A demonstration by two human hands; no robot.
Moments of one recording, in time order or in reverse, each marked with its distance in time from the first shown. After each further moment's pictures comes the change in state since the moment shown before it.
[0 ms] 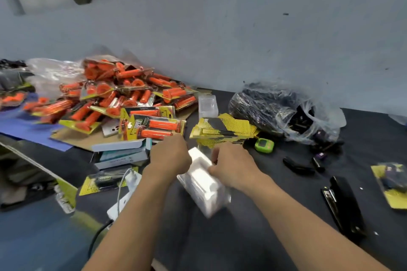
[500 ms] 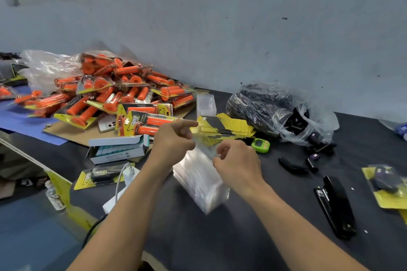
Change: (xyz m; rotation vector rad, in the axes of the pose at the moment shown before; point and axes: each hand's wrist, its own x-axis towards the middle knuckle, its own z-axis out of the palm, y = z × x) left_hand -0.006 -0.008 0.001 -1.047 0.073 0.108; right_hand -0.018 0.002 0.007 0.181 0.299 0.102
